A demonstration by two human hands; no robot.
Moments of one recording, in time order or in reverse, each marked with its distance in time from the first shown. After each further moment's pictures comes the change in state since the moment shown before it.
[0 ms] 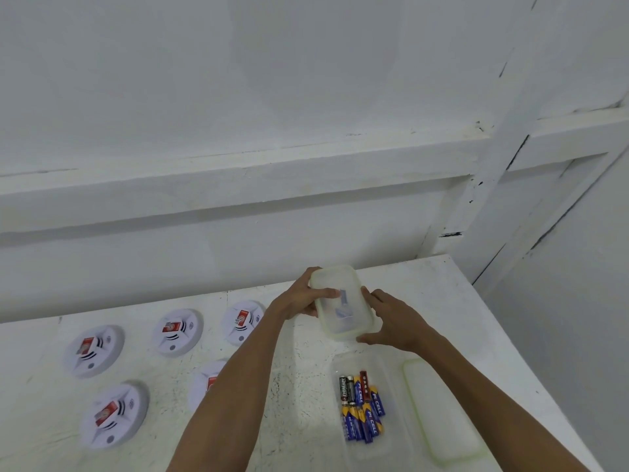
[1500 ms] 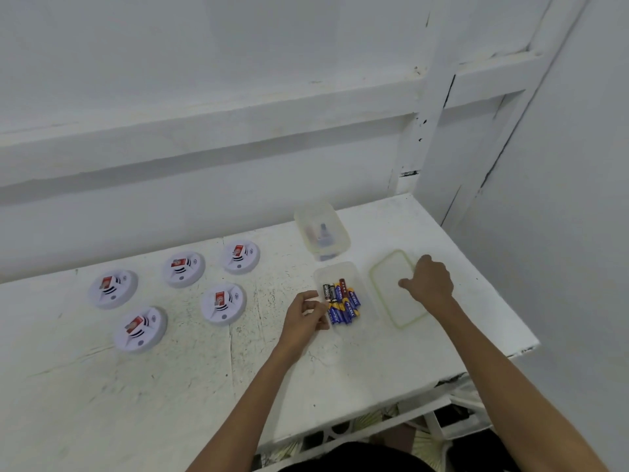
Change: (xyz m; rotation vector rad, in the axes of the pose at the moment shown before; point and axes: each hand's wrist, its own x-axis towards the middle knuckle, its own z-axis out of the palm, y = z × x) left_hand -0.190 -0.126 0.120 -0.315 0.234 0.121; right_hand -0.167 -0.020 0.009 0.138 0.217 0.842
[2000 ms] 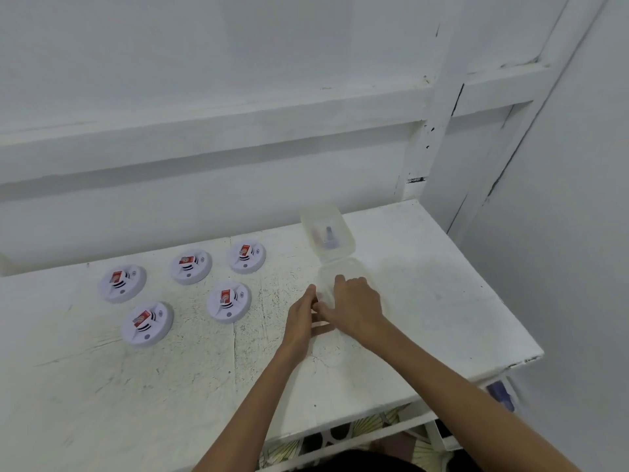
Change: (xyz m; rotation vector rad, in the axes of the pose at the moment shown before) left_hand -0.017 0.022 0.008 -0.186 0.041 -0.105; right_hand -0.100 -0.097 0.043 -0.166 0.040 -0.555
